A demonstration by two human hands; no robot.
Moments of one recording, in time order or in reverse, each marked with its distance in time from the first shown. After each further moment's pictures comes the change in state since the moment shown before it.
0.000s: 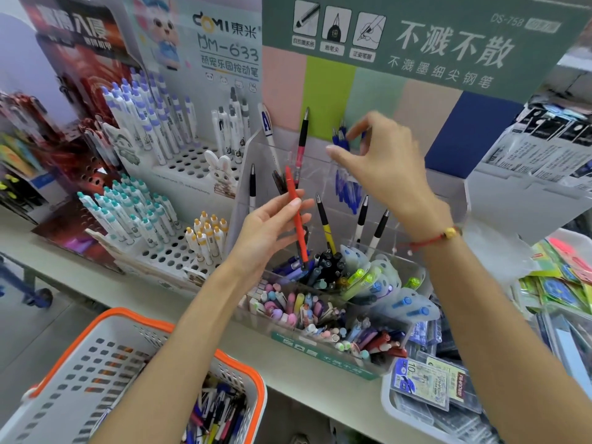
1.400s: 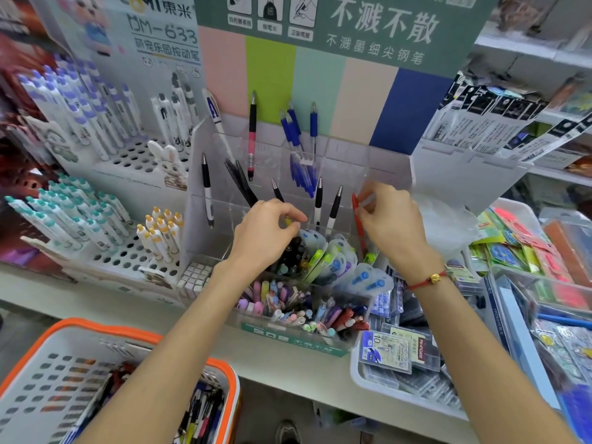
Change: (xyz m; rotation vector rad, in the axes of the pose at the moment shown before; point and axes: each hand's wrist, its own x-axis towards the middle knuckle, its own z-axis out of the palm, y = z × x) left_hand 0.019 -0.036 0.038 1.163 0.016 0.246; right_hand -0.073 0.100 0.009 -0.187 -0.001 0.187
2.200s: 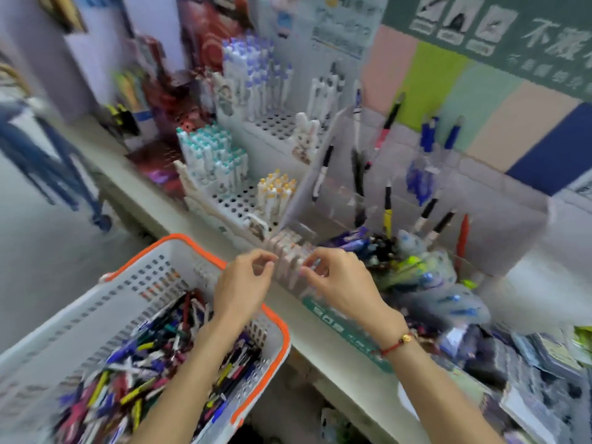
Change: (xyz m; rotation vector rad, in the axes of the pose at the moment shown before) left_hand -0.155 -0.116 -0.015 -0.174 0.340 -0.555; right_hand -0.097 -0.112 0.094 0.197 -0.576 -0.444
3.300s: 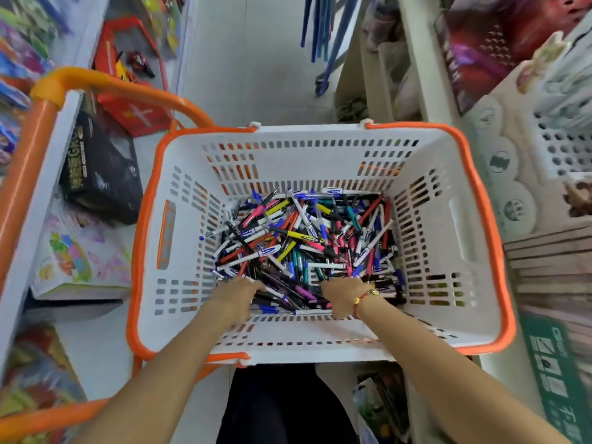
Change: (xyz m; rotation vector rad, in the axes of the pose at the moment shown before) left_hand -0.214 -0.308 -0.025 0.452 -0.596 -0.726; right_hand -0.026 -0.068 0.325 -1.024 -1.248 -0.733
